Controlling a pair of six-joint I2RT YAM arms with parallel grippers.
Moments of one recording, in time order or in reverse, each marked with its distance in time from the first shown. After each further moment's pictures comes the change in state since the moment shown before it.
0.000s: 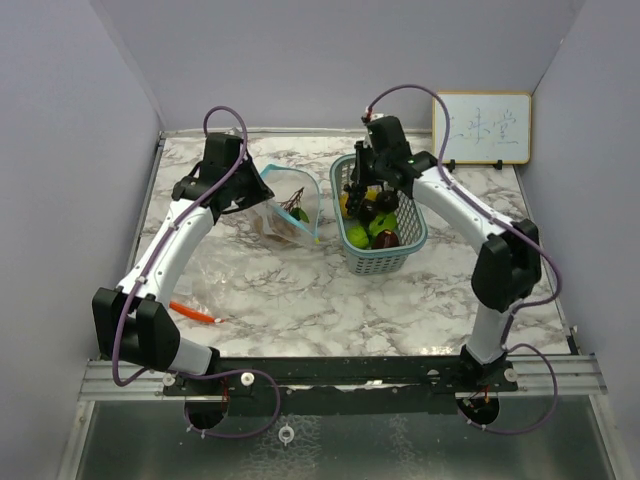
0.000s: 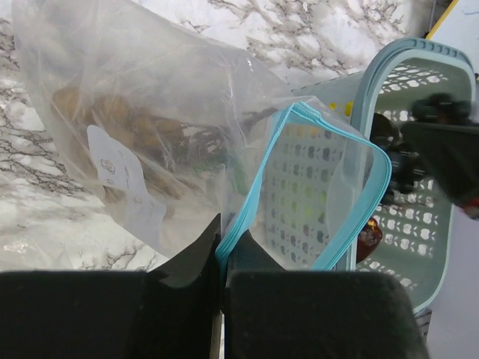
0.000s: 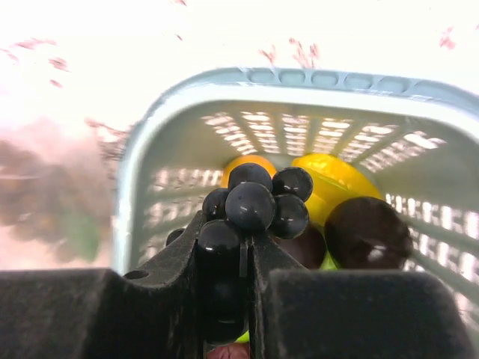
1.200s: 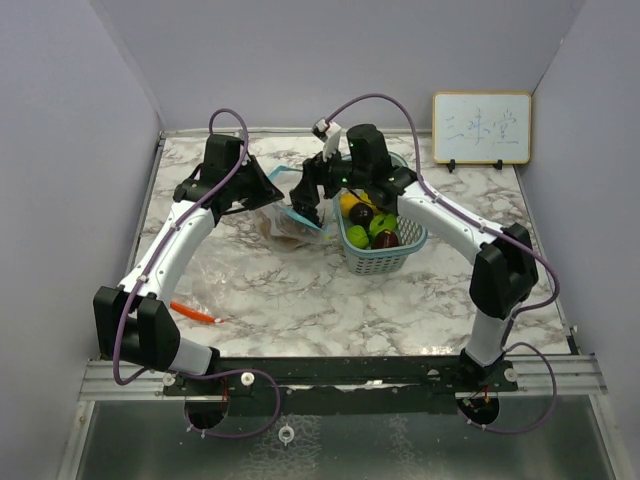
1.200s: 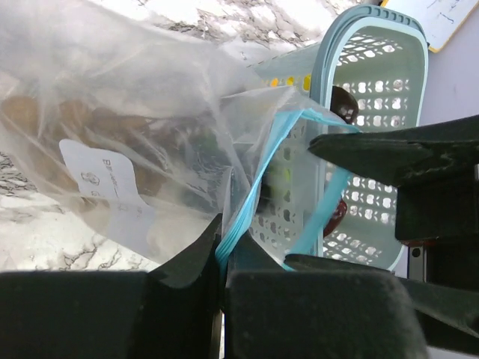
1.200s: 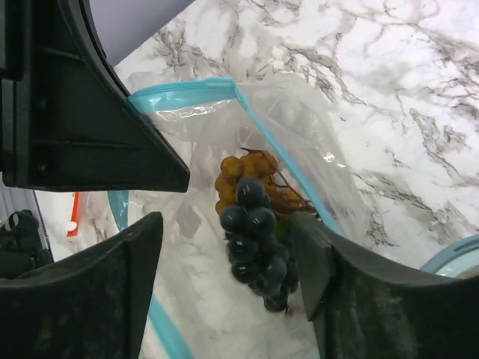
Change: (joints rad) left arm 0.001 0.000 -0.041 0.058 0.141 -0.043; right arm 0.130 -0.060 -0.064 0.340 -0.561 -0.160
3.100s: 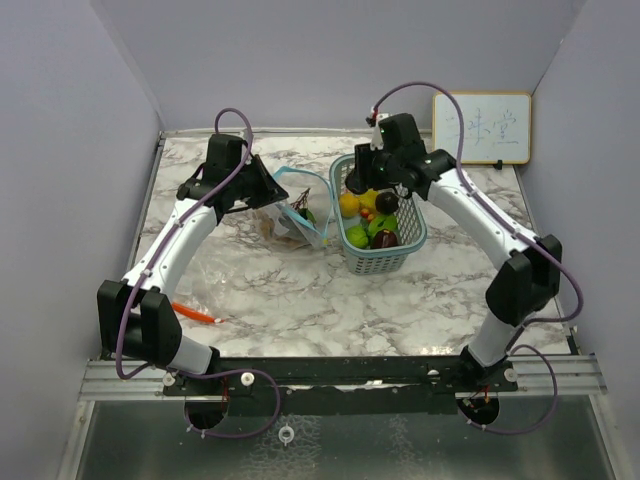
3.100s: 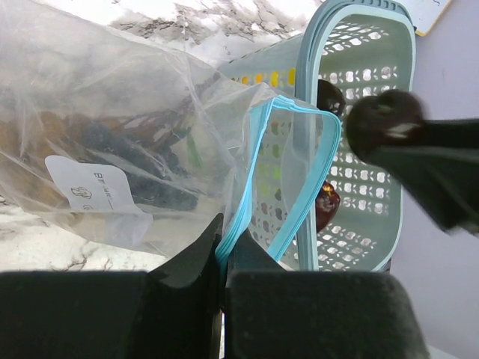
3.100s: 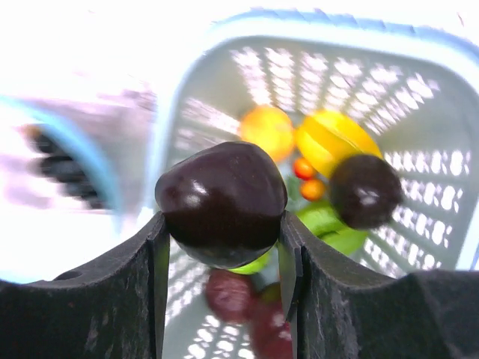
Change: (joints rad) left arm 0.006 0.028 -0.003 0.043 0.062 0.027; right arm -0.126 -0.065 0.045 -0.506 0.496 0.105
